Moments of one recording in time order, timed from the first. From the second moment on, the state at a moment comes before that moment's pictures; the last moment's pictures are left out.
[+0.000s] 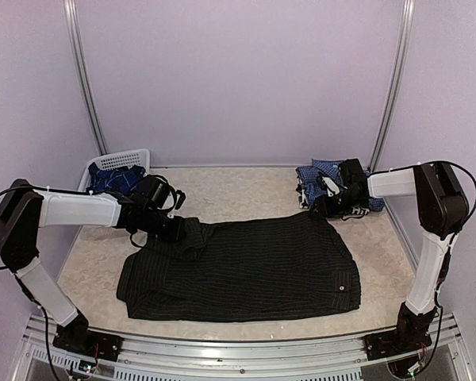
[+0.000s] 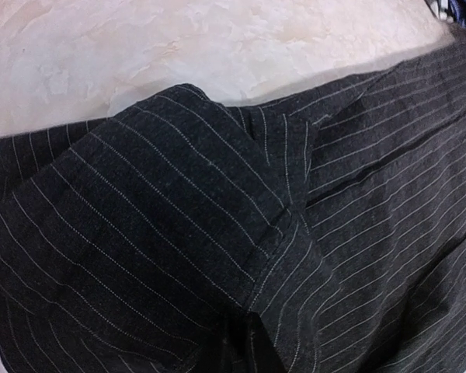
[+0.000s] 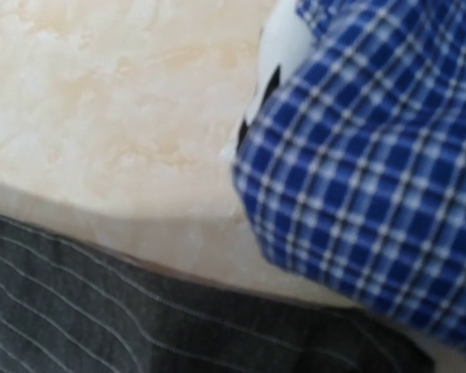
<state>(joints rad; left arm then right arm) -0.57 1.63 0.95 -0.25 0.08 -0.31 0.21 1.95 1.24 -0.27 -0.39 0.06</state>
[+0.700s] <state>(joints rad) -0.75 1.61 0.95 -0.37 -0.23 -0.27 0.21 1.95 1.21 -0.25 -0.42 0.06</state>
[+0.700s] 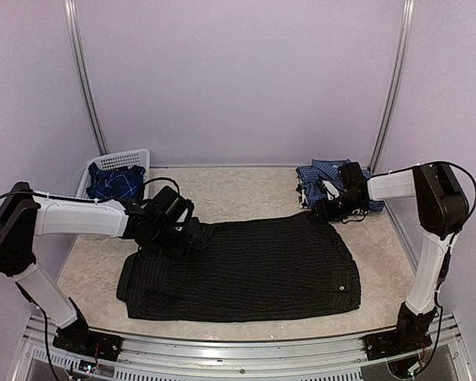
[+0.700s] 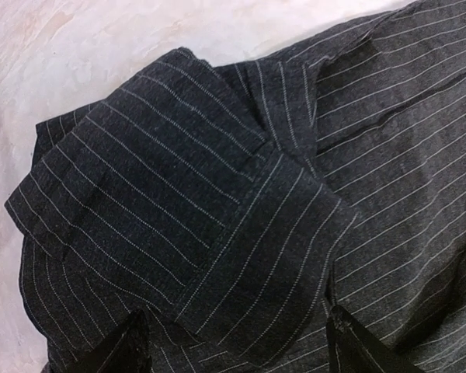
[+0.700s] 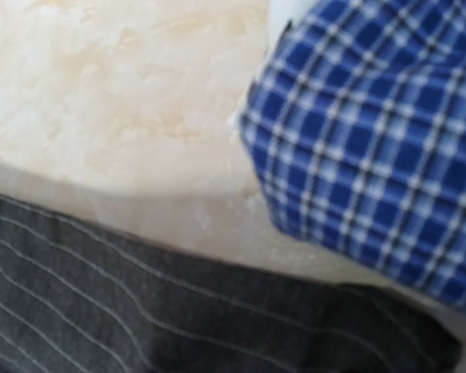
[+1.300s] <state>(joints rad) -0.76 1.69 0.97 -0.42 -0.27 -0.24 0.21 1.95 1.20 -0.25 -0.43 0.06</state>
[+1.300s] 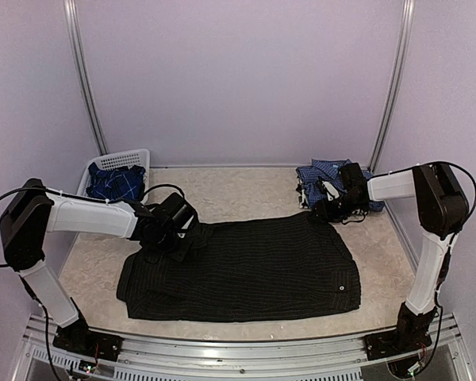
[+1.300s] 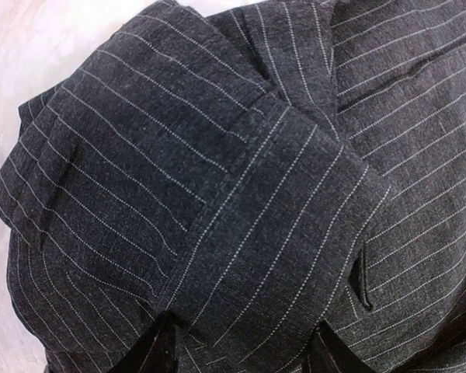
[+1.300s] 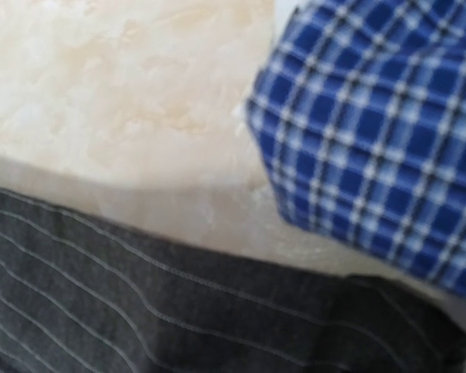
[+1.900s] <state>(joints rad) -0.76 1.68 1.04 -0.47 -0.28 -0.23 0.21 1.91 1.20 -0.25 -0.40 0.06</state>
